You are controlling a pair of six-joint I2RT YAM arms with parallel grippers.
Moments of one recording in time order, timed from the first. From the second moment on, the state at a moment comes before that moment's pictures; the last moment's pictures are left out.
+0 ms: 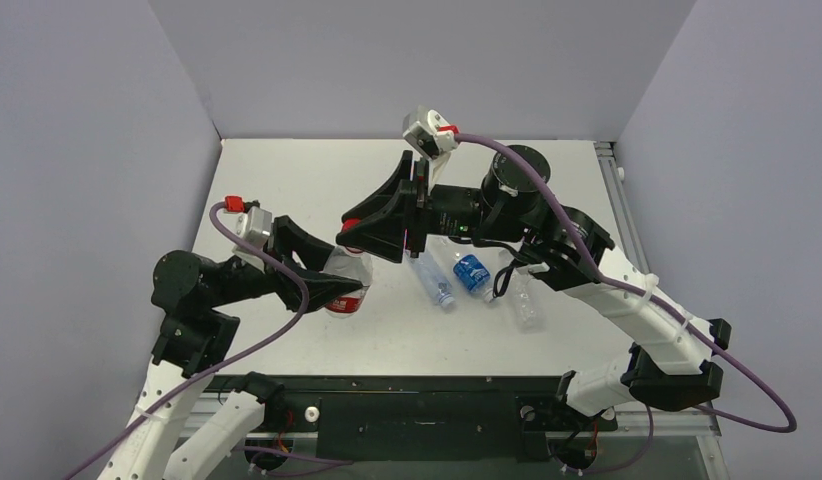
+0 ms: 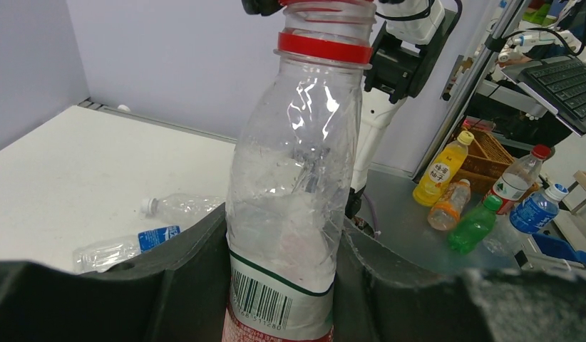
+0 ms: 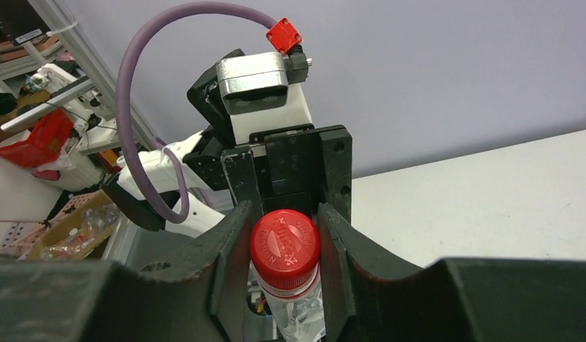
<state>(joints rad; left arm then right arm) -0.40 0.66 0.96 0.06 0.96 -0.53 1.08 1.41 1.88 -0.38 -0.45 0.30</state>
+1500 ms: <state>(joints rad) -0.40 0.56 0.93 -0.13 0.17 -0.25 1.14 1.79 1.04 0.16 0.29 0.43</state>
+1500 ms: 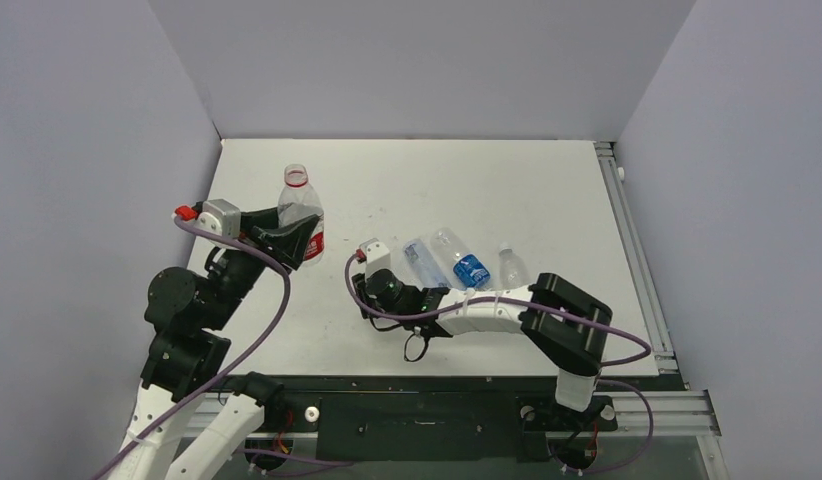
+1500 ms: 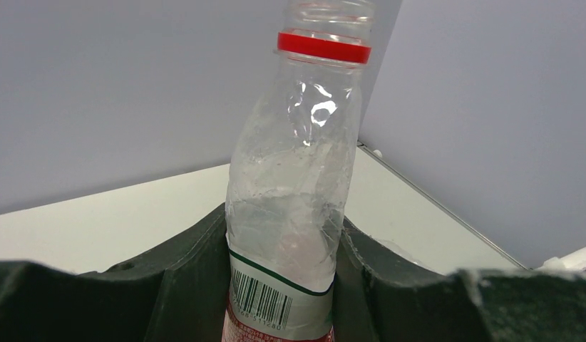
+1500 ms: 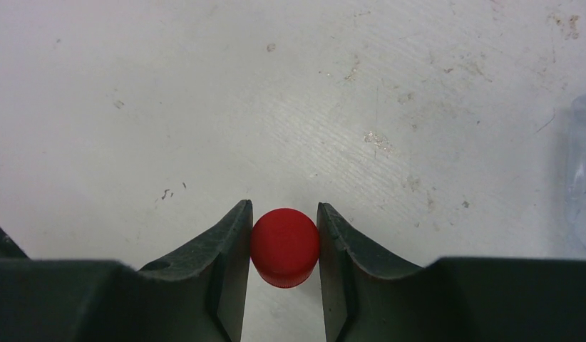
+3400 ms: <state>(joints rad) -0.38 0.58 0.87 -0.16 0.67 -0.20 1.11 1.33 1.49 -0.18 -0.11 0.35</state>
